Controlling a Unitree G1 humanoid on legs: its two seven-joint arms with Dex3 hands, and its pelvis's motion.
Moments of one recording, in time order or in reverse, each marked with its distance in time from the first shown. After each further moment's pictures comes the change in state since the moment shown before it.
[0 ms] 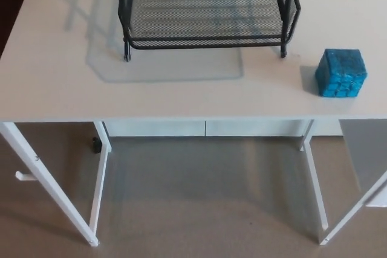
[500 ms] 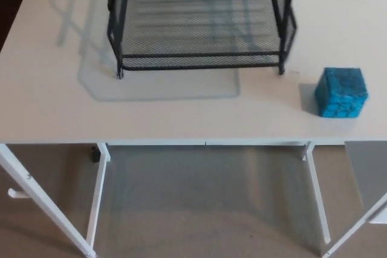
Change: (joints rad) left_arm 0.013 -0.004 0.012 0.031 -0.001 -0.001 0.003; right_arm -0.036 0.010 -0.012 0.026 -0.018 0.068 0.010
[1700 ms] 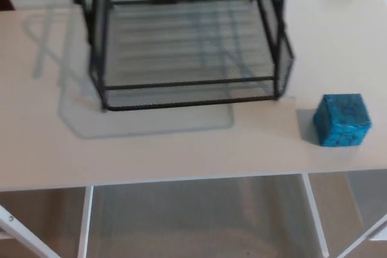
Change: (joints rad) left_arm 0.021 0.003 0.125 -0.189 -0.044 0.034 0.041; right_arm -0.159 0.086 -0.518 0.000 0.337 -0.285 0.118
